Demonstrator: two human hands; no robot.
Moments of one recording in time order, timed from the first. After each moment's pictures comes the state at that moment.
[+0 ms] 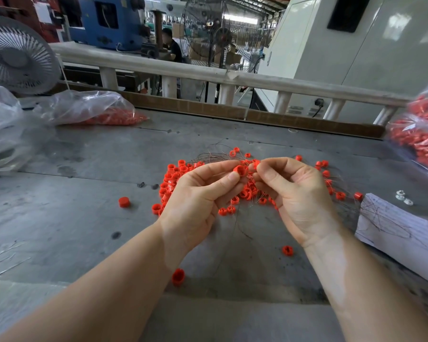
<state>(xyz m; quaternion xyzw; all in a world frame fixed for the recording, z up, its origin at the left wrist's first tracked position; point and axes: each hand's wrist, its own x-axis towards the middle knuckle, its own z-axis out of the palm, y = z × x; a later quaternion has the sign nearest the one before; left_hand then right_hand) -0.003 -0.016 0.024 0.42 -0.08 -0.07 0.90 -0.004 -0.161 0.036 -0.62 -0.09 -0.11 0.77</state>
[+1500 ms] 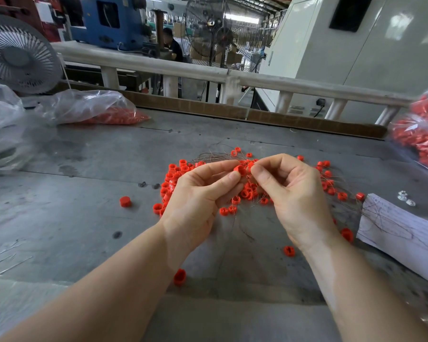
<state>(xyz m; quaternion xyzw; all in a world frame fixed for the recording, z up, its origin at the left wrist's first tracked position) -0.004 -0.018 0.023 0.43 -0.08 -0.05 0.90 -0.004 -0.157 0.031 -0.74 -0.16 -0.23 0.61</state>
